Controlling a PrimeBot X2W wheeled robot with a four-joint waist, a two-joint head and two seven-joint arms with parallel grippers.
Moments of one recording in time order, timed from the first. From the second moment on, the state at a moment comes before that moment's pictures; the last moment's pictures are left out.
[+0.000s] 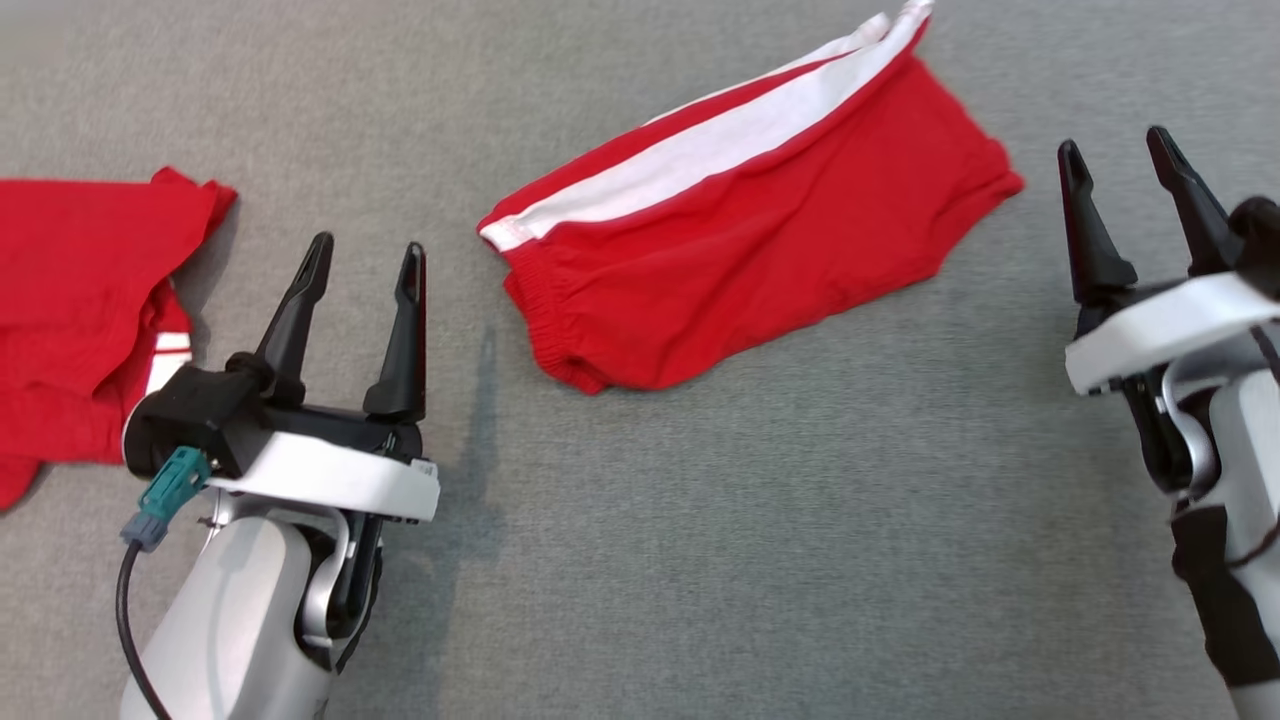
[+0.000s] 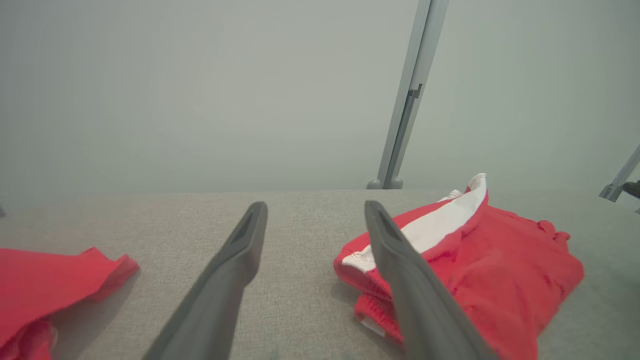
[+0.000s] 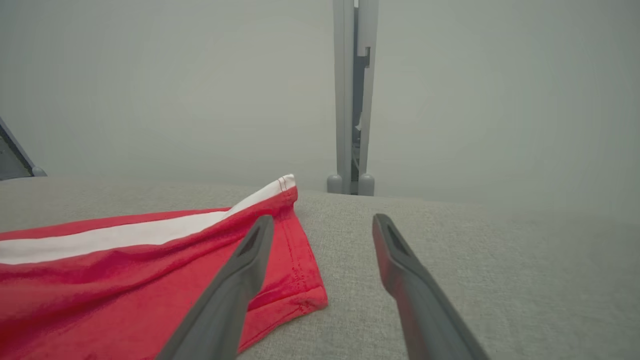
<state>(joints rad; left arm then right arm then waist) -0.36 0.23 -0.31 0.15 -0.46 0.08 -0.26 -0.59 -0.23 0.11 0.43 0.27 0.13 -0.17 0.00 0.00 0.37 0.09</state>
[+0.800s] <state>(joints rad) -0.41 0.14 -0.27 0.20 -0.38 -0.01 -0.26 -0.87 -0.22 0.28 0.92 0.39 0.13 -0.08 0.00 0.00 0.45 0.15</state>
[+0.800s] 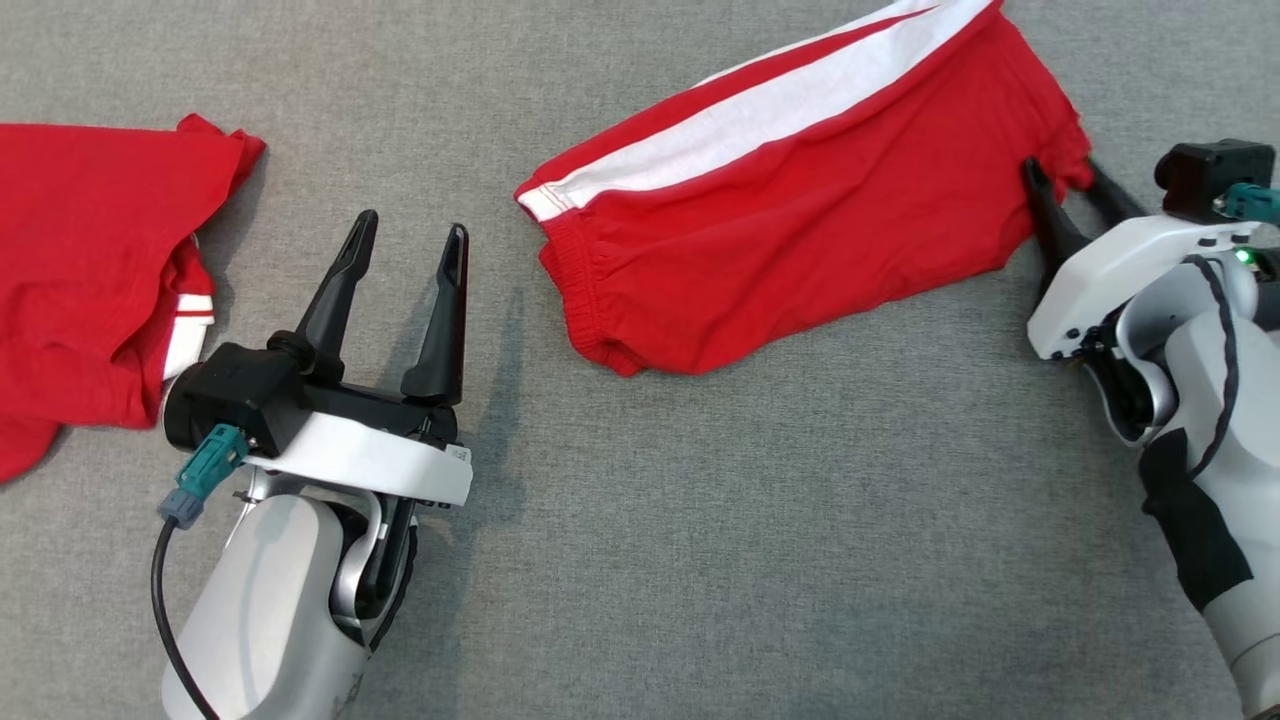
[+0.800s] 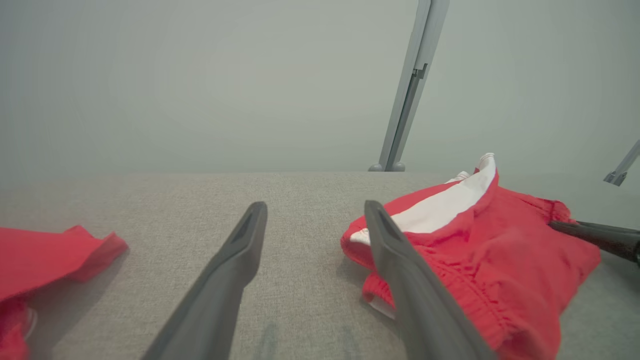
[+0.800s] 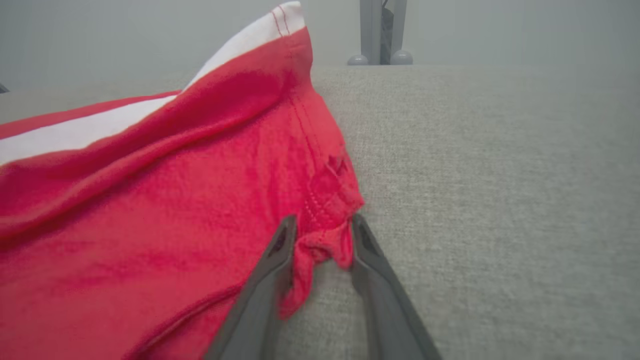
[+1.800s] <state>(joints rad) -0.25 0.17 -0.21 0.17 -0.38 0.03 -0.23 -0.38 -0.22 0.19 0.61 0.59 0.13 -0.21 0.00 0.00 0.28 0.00</state>
